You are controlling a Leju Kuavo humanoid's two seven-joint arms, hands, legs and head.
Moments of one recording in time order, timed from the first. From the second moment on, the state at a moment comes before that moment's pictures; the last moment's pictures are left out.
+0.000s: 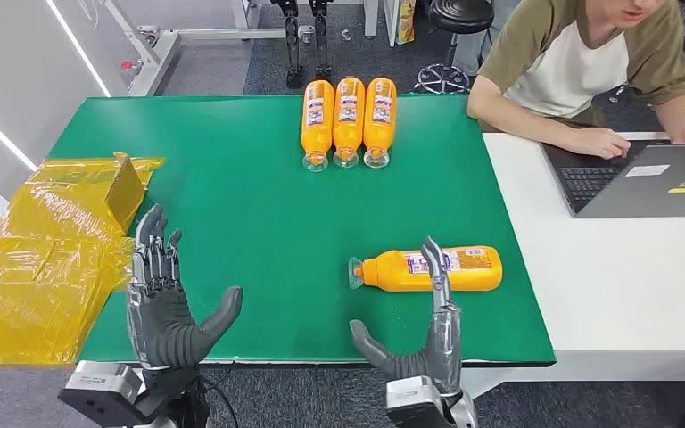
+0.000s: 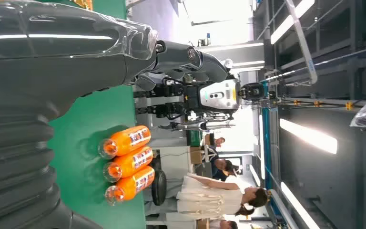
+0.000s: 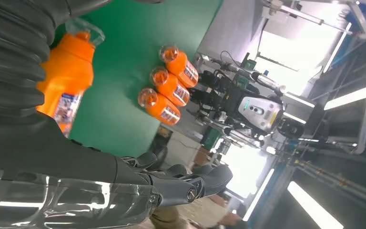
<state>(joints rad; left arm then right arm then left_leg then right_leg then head) 0.10 -0.20 -0.40 -1.54 -0.39 0.27 -0.42 0.09 0.06 0.54 -1.69 0.69 -0.53 -0.35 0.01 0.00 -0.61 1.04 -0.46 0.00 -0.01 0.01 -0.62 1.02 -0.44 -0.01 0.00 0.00</state>
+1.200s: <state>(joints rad) 0.01 -0.19 -0.40 -1.47 -0.33 0.17 -0.42 -0.98 -0.35 0.97 -0.97 0.63 0.59 -0.07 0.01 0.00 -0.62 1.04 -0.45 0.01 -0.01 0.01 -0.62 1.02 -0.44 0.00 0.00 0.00</state>
